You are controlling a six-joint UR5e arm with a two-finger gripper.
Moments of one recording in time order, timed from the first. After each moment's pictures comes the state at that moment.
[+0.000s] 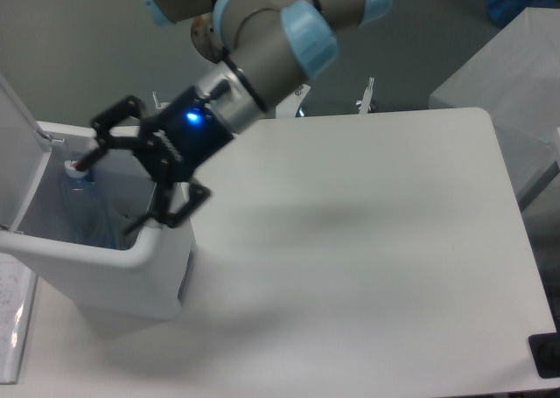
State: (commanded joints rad) arm 2.52 -1.79 -1.63 -0.89 0.42 0.83
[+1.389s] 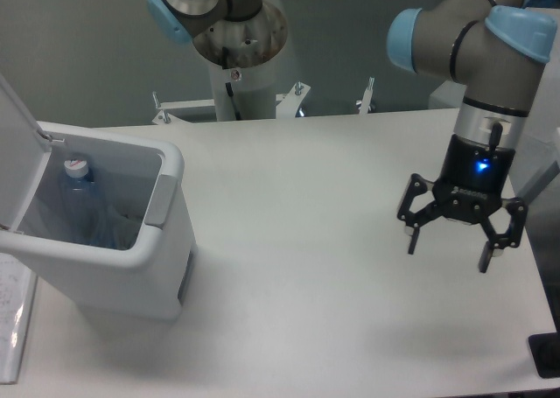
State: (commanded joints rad) arm 2.80 -1.97 -1.41 -0.92 1.15 1.08
